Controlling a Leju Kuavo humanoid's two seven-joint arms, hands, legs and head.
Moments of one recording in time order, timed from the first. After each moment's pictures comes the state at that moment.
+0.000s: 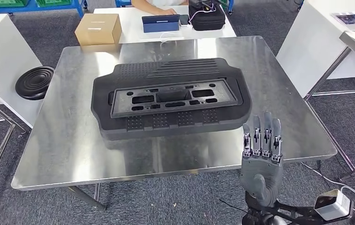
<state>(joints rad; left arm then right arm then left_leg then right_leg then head) -0.06 -0.11 0.97 -0.20 -1.05 0.11 -0.37 0.23 0.13 0.17 -1.94 -0.51 0.35 -0.48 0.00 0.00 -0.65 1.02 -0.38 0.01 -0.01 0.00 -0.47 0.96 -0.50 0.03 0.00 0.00</state>
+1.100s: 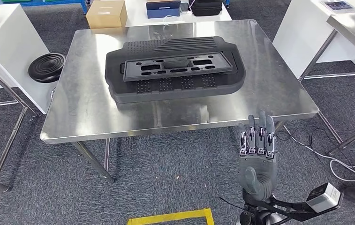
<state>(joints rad) -0.06 -0.11 0.98 -0.20 -1.07 0.11 -0.36 0.22 0.14 0.16 -1.91 -0.47 0.30 -0.45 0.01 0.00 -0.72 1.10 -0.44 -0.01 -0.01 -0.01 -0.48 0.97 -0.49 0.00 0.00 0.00</state>
